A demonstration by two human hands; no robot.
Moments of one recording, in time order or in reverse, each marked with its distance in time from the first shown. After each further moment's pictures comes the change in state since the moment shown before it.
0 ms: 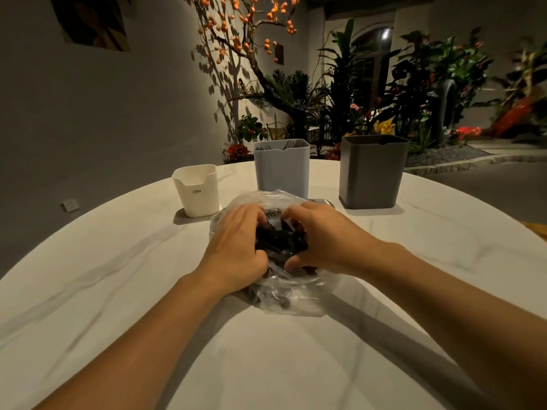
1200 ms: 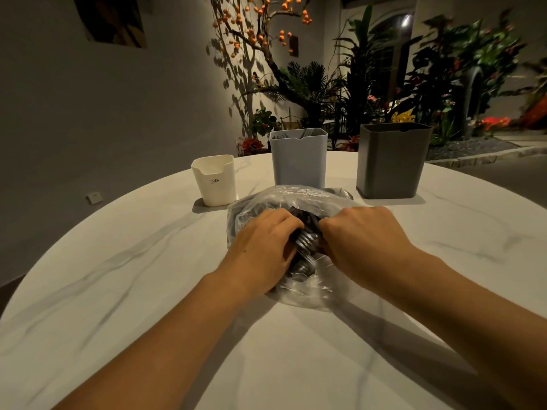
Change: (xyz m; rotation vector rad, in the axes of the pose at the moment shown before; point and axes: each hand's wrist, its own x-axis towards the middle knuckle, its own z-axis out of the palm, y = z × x) left_hand -0.020 0.007 0.009 0.172 0.036 0.265; right_hand -0.037 -0.036 -0.011 -0.491 -0.031 0.044
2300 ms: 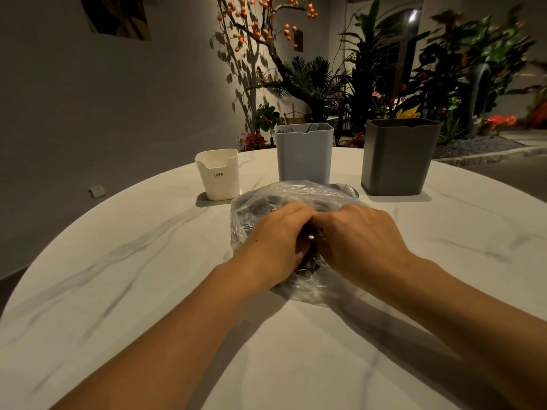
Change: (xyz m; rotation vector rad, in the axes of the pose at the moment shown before) left_hand 0.008 0.010 0.001 -0.196 -0.027 -0.025; right_hand 0.005 -0.003 0.025 0.187 0.179 0.011
